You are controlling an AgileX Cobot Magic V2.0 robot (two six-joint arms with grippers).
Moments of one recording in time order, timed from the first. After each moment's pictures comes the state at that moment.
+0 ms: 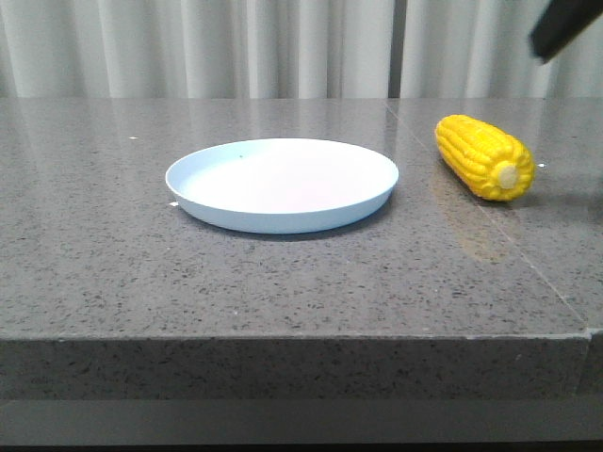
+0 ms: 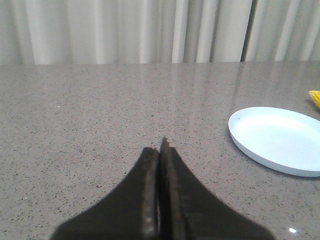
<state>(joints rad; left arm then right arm) -0.28 0.03 -0.37 0.13 0.54 -0.15 0.10 1.31 -1.04 0.37 0.64 -0.08</state>
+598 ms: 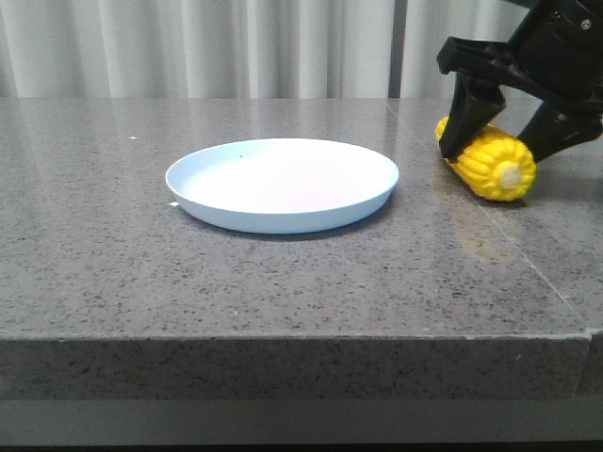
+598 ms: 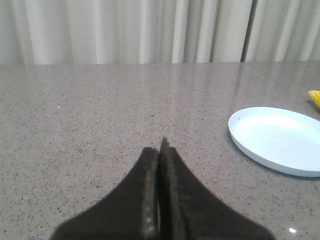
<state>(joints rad) -0.28 0.03 -0.37 0.13 0.54 -0.15 0.15 1.63 -1.16 0.38 0.58 -0.08</state>
